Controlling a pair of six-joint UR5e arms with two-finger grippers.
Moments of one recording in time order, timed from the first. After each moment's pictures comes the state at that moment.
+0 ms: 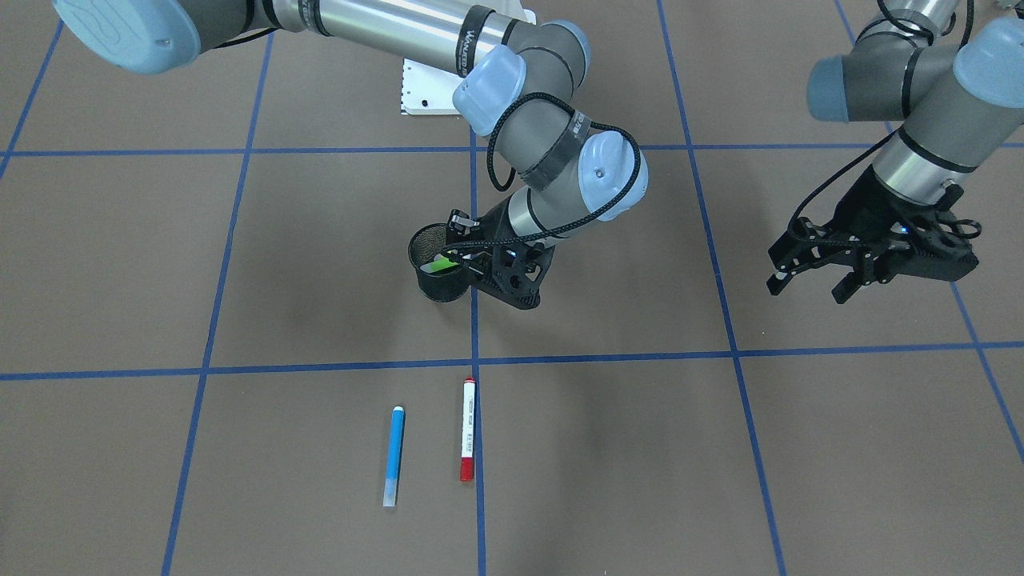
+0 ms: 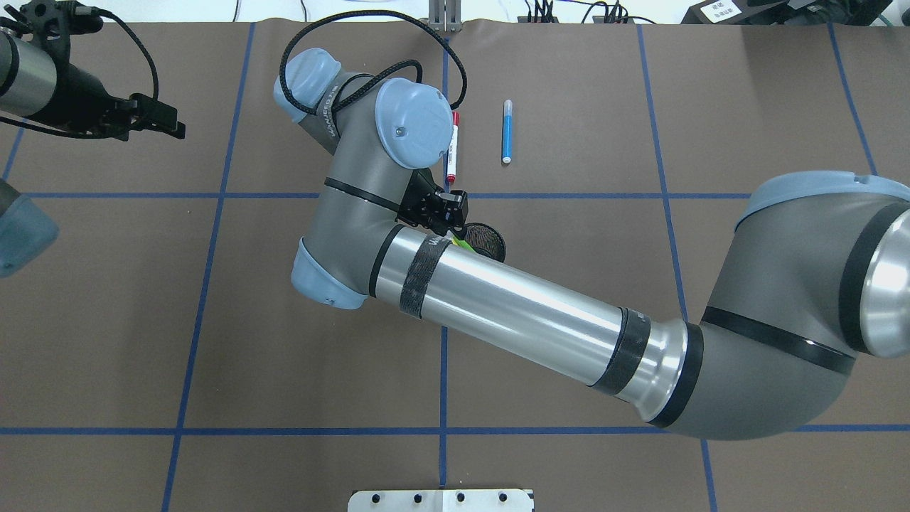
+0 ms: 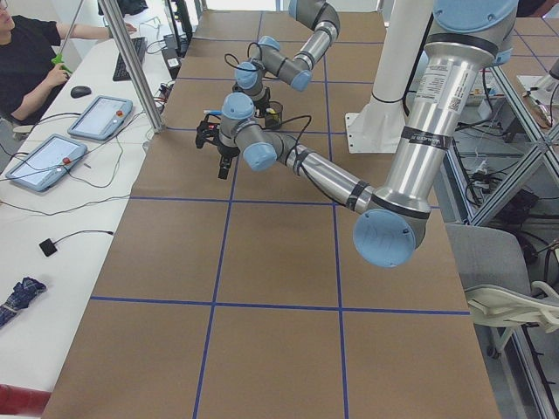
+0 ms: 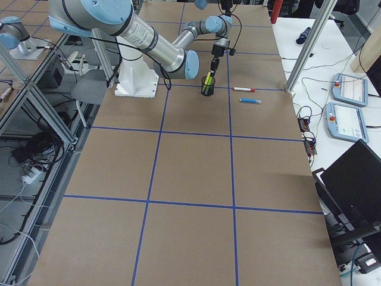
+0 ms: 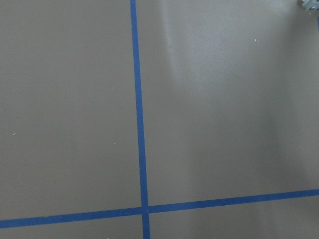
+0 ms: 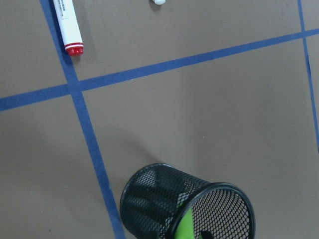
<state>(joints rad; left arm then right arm) -1.05 -1.85 -1.76 -2.01 -2.14 -0.89 0.55 -0.27 0.96 -2.12 1.85 1.27</state>
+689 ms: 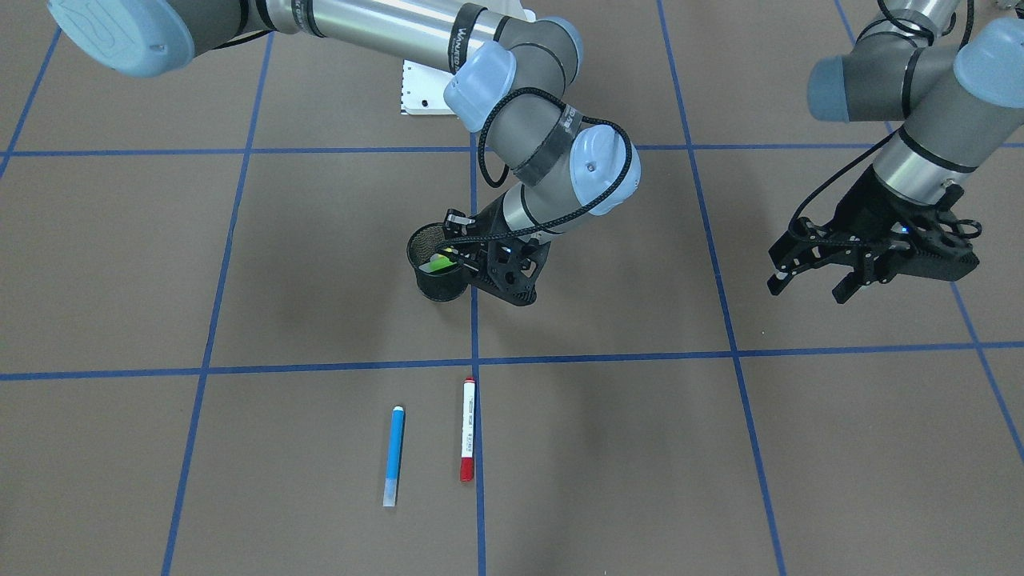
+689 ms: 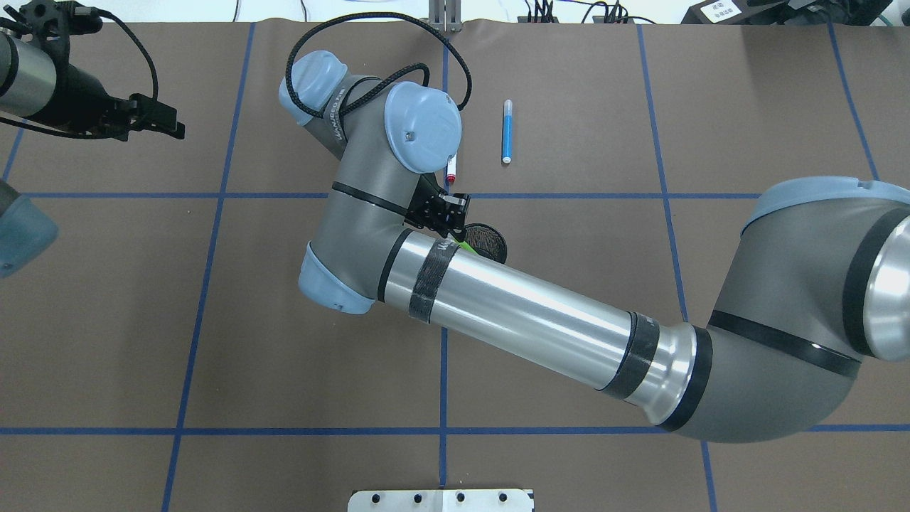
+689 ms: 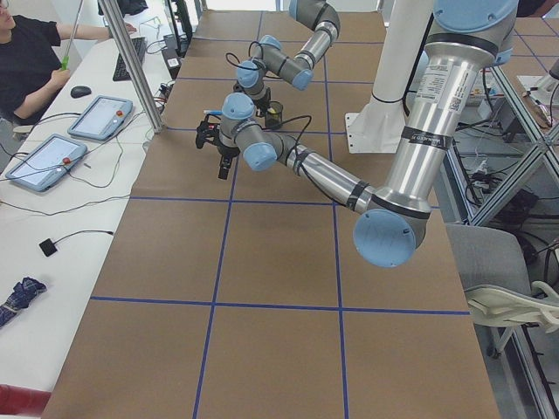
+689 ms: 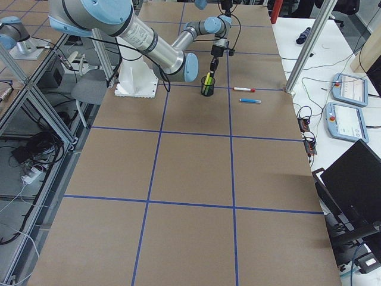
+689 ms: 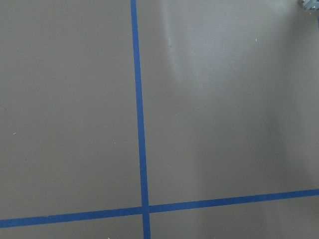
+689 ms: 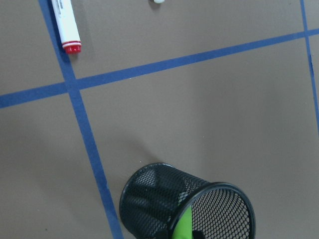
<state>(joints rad) -1.05 -1.85 -1.76 -2.01 -2.14 -0.89 0.55 -0.30 1.01 -2.12 1.85 1.27</state>
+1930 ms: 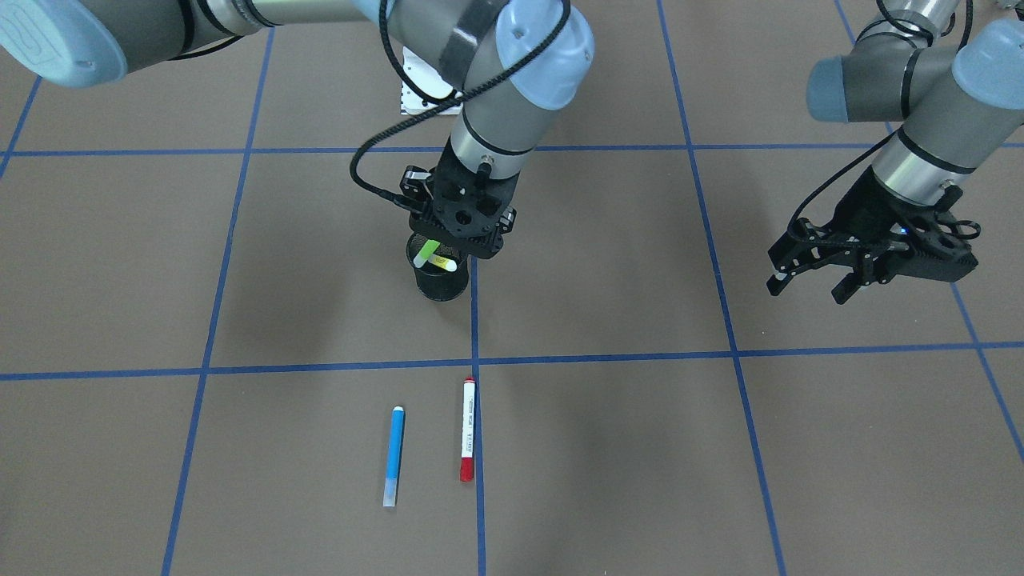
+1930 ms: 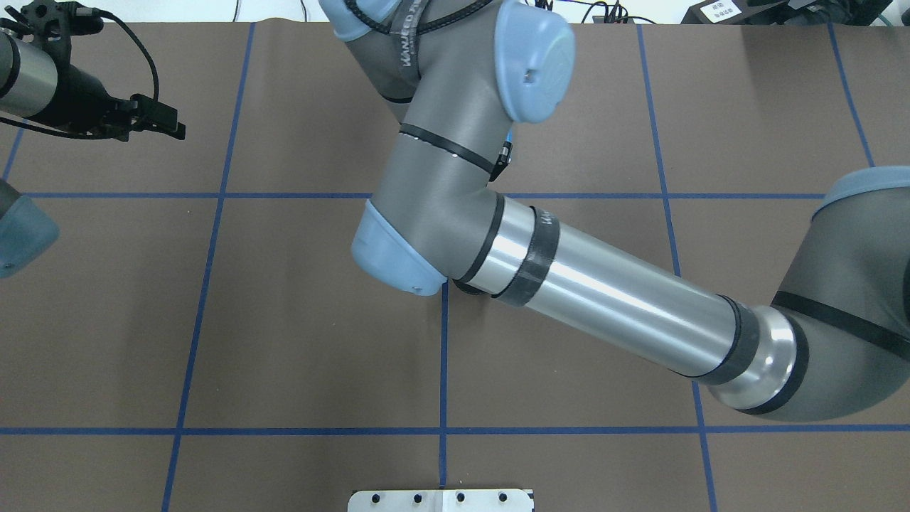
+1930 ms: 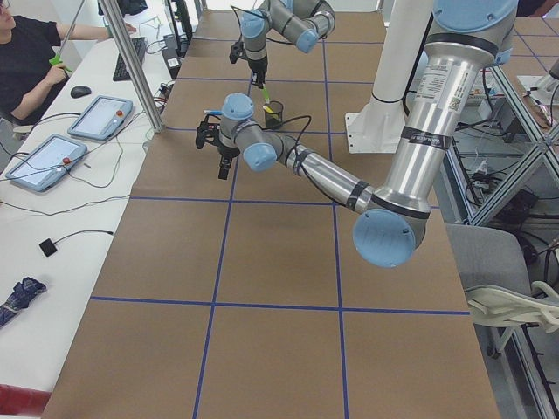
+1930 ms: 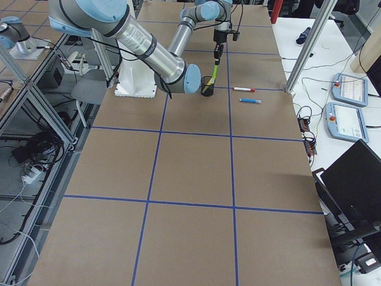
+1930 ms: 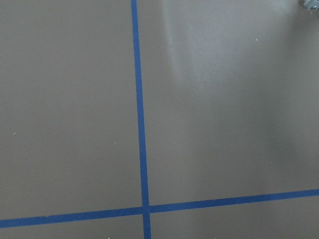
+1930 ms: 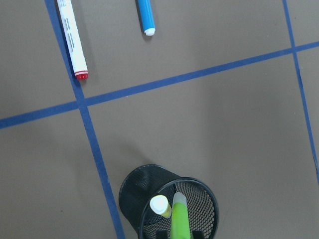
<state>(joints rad) -1.04 -1.85 -1.76 -2.01 -2.14 -0.89 0.65 -0.44 1.50 -2.21 1.86 1.27</state>
